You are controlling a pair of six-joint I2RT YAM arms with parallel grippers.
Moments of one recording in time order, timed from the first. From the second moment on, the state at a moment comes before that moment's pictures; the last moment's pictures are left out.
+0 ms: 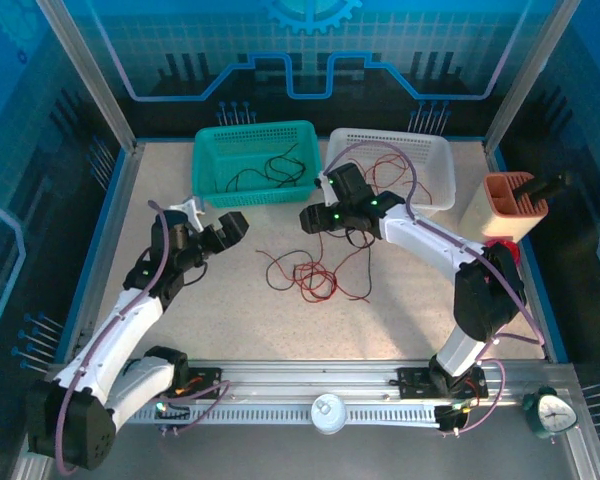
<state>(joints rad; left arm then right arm) -0.19 0.93 0.64 -0.18 0.27 -0.76 0.59 1.68 1.32 -0.50 -0.13 0.30</state>
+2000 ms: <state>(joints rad) -0.44 1.49 0.63 0.08 0.10 -0.91 0.55 1.41 1.01 -0.38 -0.16 0.49</state>
